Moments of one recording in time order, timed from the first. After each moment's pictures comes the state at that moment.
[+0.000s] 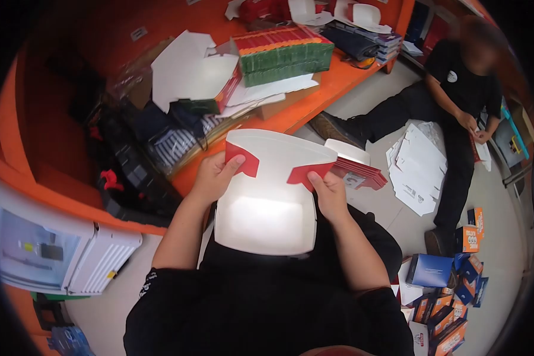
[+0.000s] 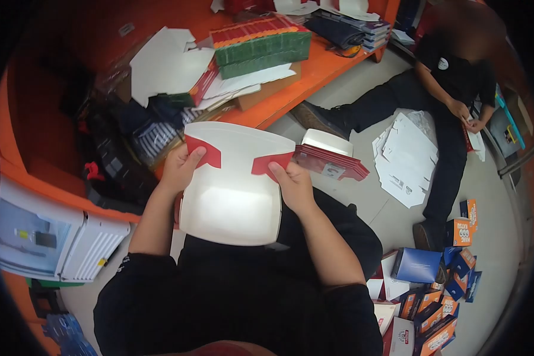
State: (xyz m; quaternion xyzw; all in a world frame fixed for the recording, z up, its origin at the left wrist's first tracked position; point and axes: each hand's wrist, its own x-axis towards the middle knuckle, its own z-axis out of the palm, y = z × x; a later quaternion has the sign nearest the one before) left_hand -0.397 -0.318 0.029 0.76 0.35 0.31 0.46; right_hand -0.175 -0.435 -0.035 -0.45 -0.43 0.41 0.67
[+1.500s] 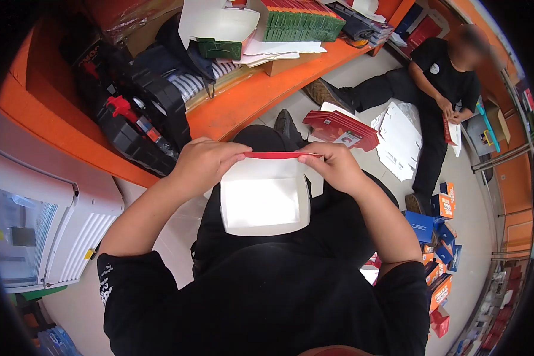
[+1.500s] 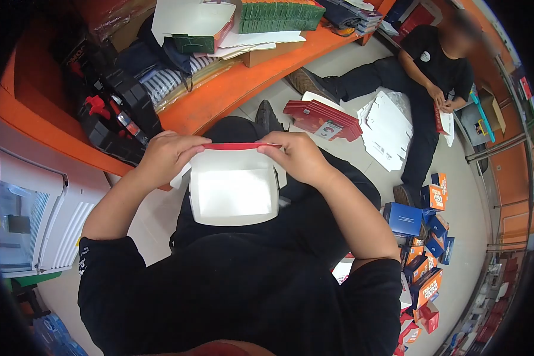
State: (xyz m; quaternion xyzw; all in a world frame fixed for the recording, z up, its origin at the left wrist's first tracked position) left_hand -0.512 -0.370 0.042 0.94 0.20 0.23 0.16; right_hand -0.256 -0.477 0.038 -0.58 -0.70 0.25 0.34
